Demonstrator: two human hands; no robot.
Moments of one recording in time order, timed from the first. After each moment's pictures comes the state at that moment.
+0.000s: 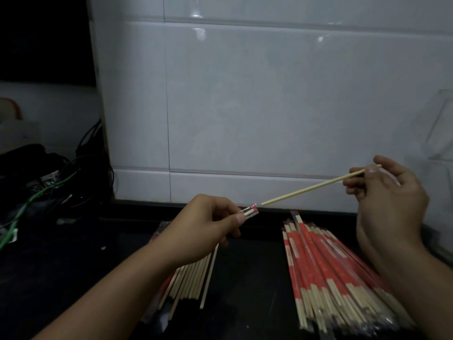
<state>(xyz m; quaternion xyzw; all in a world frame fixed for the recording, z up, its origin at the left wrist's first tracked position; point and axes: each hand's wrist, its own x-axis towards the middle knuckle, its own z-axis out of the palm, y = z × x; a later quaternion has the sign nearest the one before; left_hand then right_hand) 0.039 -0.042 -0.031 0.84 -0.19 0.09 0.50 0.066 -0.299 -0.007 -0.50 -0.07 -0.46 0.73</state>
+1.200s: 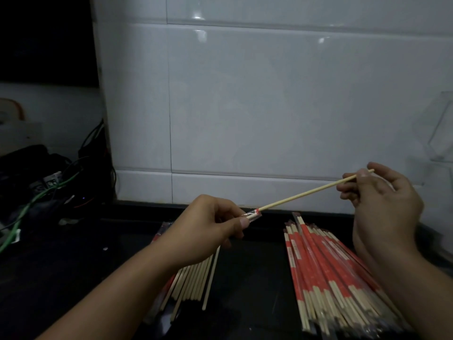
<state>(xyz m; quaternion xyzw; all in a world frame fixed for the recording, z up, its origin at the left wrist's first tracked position) 0.043 -0.039 -0.032 0.84 -0.22 0.10 0.49 0.067 -0.296 -0.016 -0.52 -0.08 -0.44 0.73</state>
